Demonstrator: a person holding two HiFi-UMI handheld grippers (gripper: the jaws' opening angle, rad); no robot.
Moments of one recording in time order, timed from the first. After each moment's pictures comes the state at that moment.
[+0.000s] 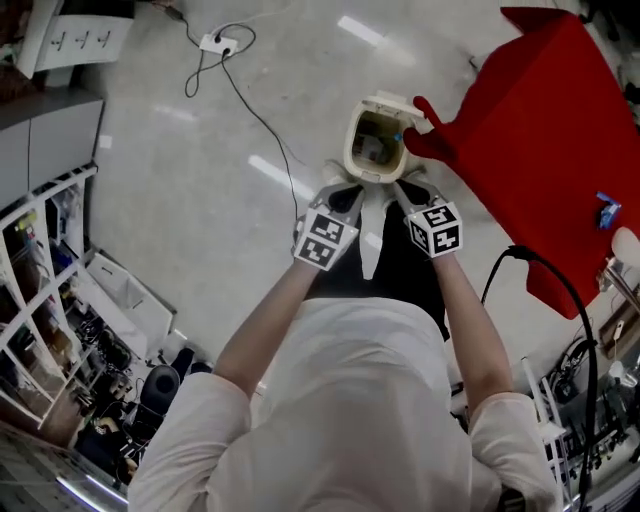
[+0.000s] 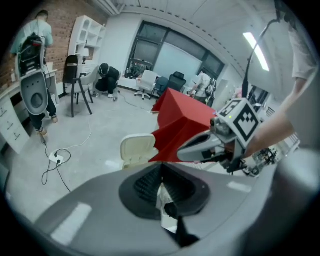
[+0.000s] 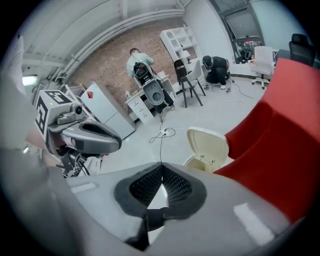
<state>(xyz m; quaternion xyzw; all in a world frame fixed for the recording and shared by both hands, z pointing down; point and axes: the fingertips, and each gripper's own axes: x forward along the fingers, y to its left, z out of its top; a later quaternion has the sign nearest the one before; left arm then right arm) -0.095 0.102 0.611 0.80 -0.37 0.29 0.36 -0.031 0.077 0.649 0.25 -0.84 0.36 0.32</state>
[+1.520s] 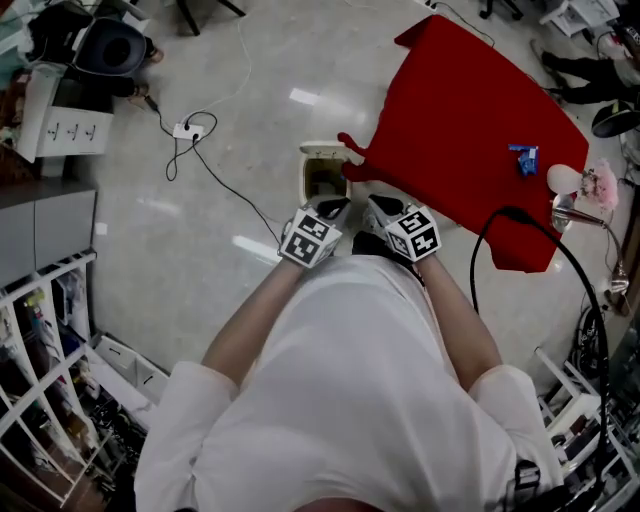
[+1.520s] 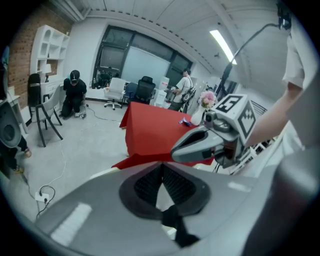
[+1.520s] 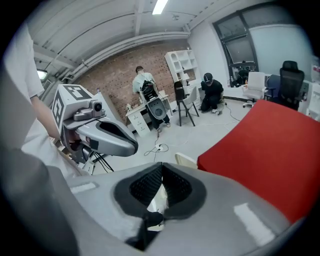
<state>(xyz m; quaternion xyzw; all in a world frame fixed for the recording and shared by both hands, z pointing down) 0.026 0.090 0.475 0.88 -0.25 0.29 0.28 0.065 0.078 0.494 0.30 -0.87 0.29 0.28</state>
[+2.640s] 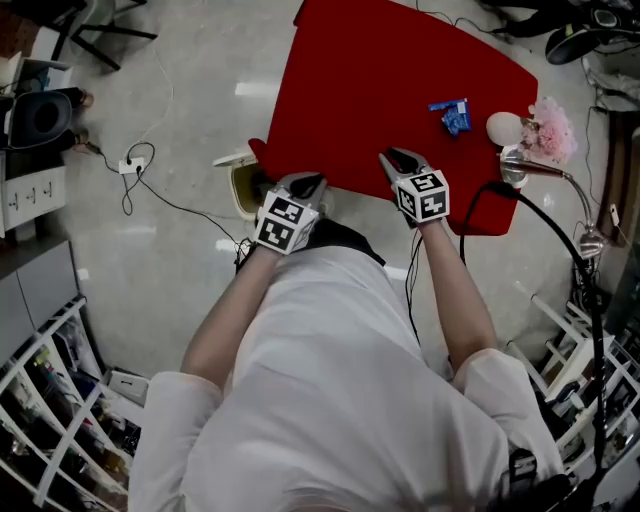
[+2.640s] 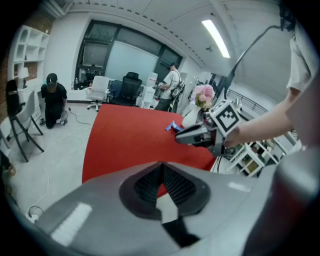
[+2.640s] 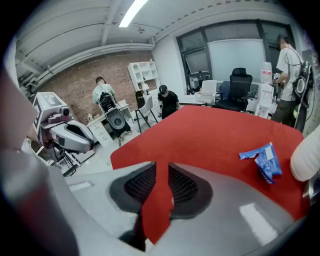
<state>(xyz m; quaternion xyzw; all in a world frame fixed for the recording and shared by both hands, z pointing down) 0.227 0.032 0.477 0.89 -0.20 0.31 0.26 0.370 0.002 0.509 0.48 -0.78 0.30 0.26</state>
